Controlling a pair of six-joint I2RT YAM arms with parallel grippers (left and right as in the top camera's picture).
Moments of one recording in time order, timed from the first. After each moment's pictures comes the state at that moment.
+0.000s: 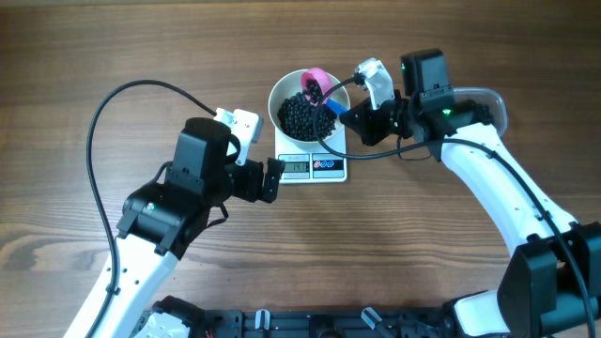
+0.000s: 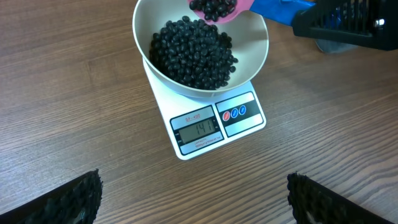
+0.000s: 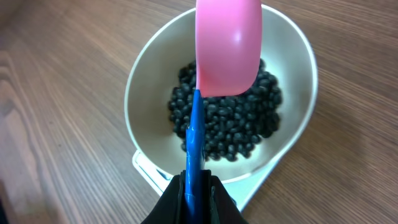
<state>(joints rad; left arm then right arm) -0.41 1.08 0.96 -0.70 0.12 -0.13 0.27 1.62 1.18 -0.49 -0.55 -0.12</state>
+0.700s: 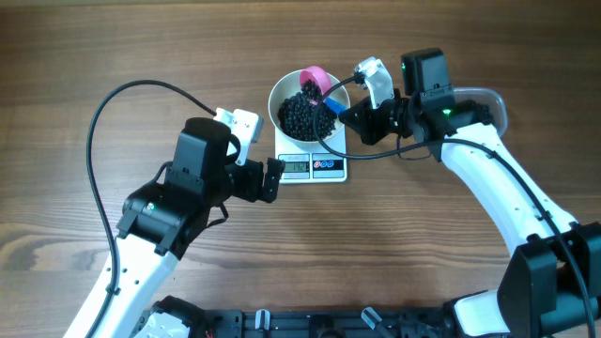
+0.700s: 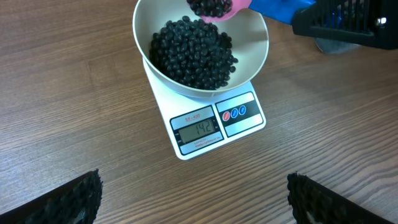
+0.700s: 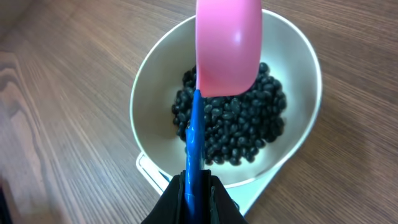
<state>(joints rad) -0.41 1.08 0.96 -0.70 0.12 -0.13 0.27 1.62 1.18 -0.47 -0.58 -0.11</state>
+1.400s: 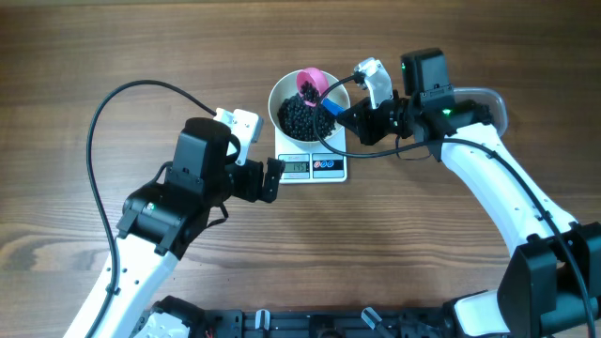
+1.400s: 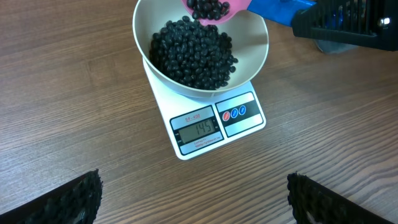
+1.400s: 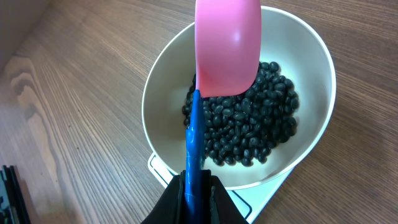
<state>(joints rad) -0.41 1.08 0.96 -0.70 0.12 -0.13 0.27 1.62 1.18 -0.47 -0.61 -0.08</state>
